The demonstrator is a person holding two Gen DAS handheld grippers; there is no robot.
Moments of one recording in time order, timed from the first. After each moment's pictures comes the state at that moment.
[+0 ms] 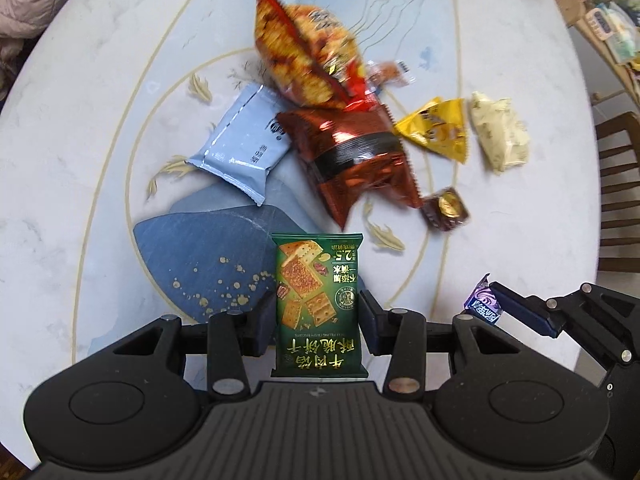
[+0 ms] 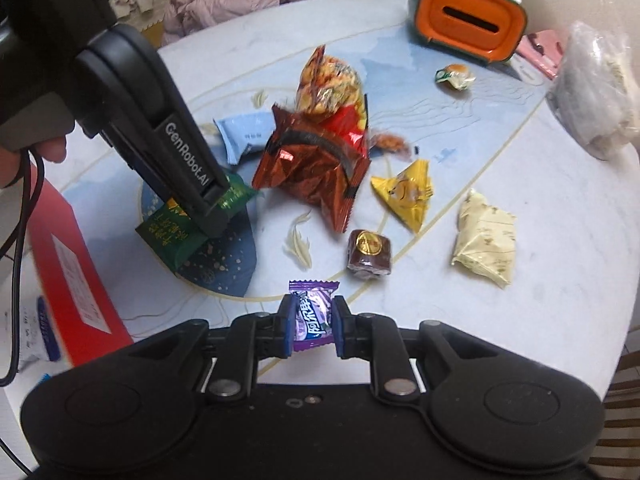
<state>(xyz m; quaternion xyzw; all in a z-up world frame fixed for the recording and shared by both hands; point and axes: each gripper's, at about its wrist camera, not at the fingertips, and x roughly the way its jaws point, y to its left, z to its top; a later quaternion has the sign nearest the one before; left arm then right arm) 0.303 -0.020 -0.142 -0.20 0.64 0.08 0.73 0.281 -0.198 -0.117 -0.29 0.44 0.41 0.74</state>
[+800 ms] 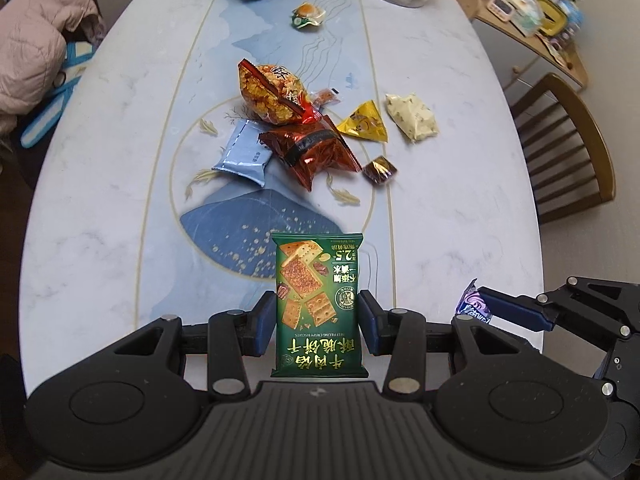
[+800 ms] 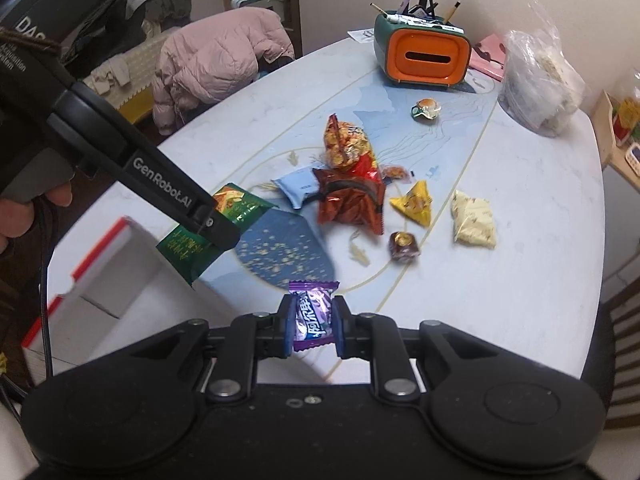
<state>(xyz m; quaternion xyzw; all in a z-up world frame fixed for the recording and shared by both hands) 0.199 -0.028 -0.037 -0.13 0.59 0.00 0.80 0.183 -0.218 -0.035 -0.18 0.44 0.37 0.79</state>
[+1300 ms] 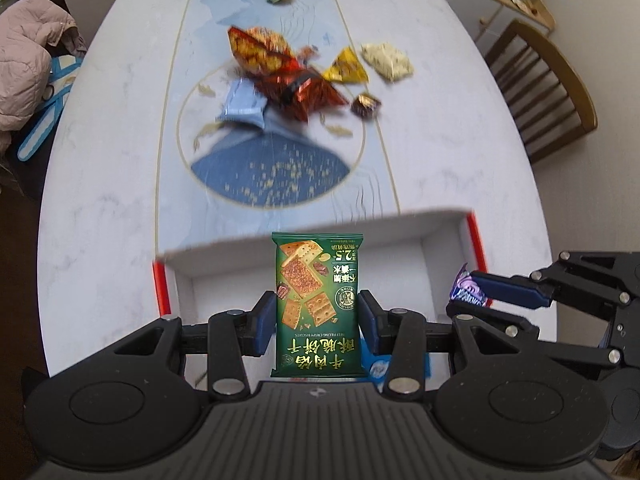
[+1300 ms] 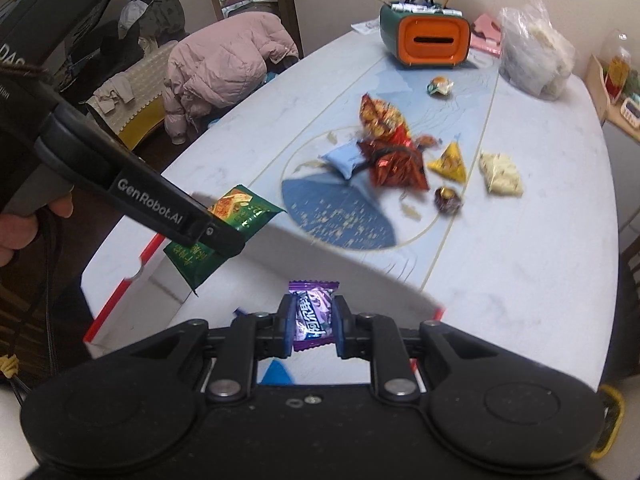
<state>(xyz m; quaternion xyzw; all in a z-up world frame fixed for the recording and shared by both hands) 0.123 -0.028 -0.041 -0.07 0.61 -0.04 0.79 0.103 -0.213 -0.038 -0.14 0.46 0.36 0.80</state>
